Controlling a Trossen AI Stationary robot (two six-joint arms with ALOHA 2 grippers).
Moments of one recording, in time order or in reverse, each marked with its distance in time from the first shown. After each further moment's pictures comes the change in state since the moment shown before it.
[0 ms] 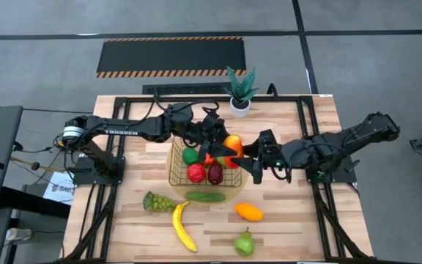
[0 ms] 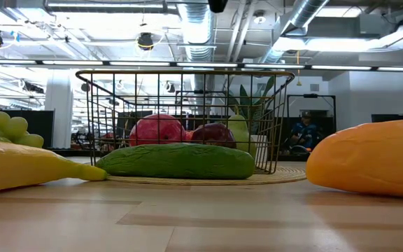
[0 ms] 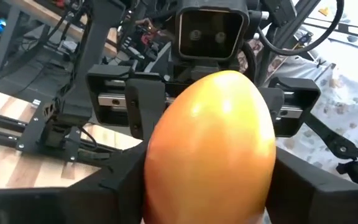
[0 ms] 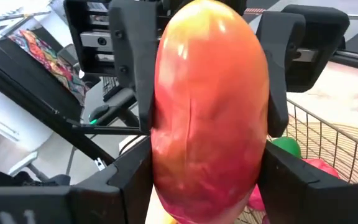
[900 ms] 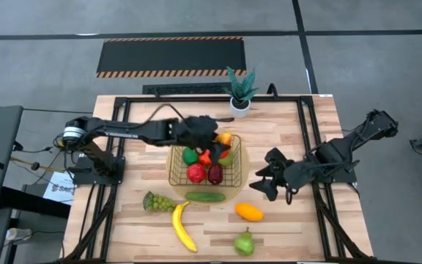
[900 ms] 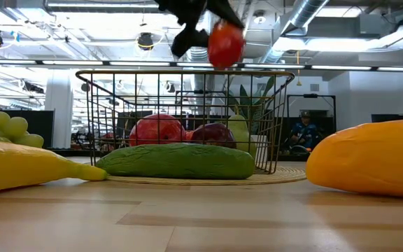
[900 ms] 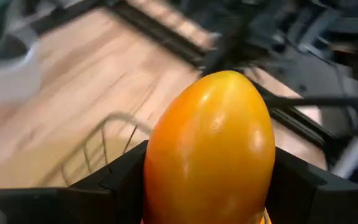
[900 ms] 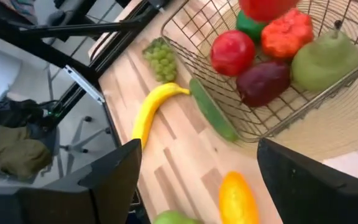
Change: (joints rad) left arm -0.031 0.009 0.000 -0.534 -0.568 0.036; right arm 0.179 -0.028 0.000 -0.461 -0.116 0.411
